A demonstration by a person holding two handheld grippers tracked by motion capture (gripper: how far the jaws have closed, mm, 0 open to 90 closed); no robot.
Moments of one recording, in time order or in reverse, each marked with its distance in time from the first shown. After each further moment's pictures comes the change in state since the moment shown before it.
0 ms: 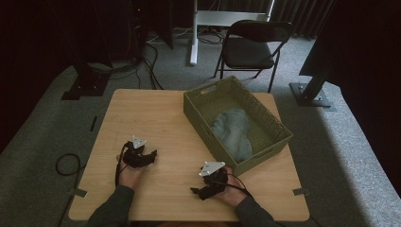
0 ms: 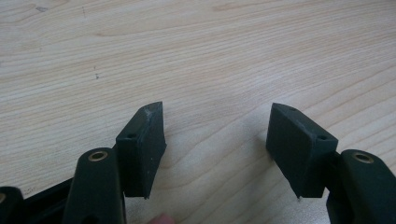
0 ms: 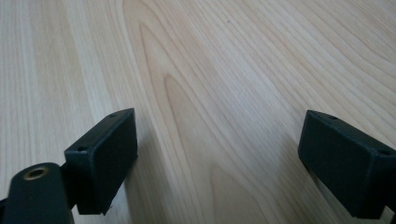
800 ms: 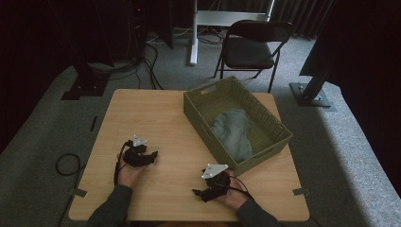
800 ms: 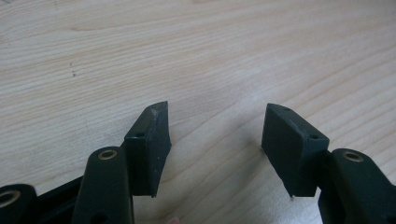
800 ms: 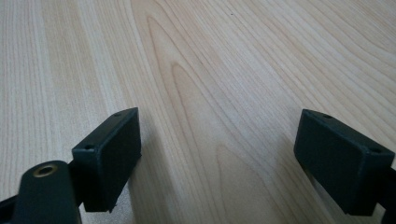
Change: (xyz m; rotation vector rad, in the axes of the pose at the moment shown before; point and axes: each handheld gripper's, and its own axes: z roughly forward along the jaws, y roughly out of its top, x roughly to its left) left arm 0.001 0.007 -0.003 0.057 -0.077 0.020; right arm 0.004 -0.007 -0.007 -0.010 -0.002 0.000
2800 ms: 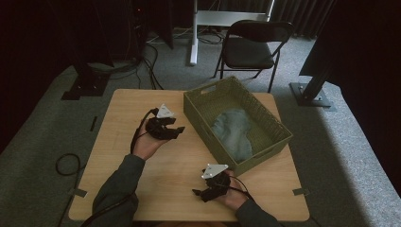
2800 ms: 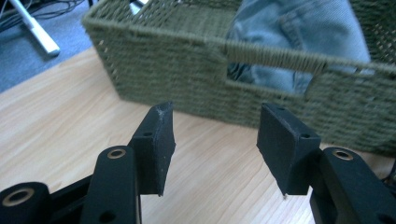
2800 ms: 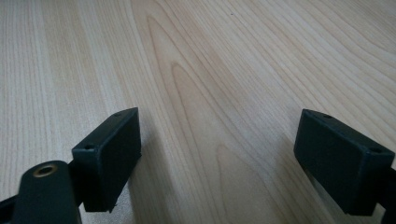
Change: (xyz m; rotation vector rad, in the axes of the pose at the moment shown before) left arm -0.063 0.137 -0.037 -0.142 -0.212 0.289; right arm 0.000 0.000 0.000 0.000 0.000 0.001
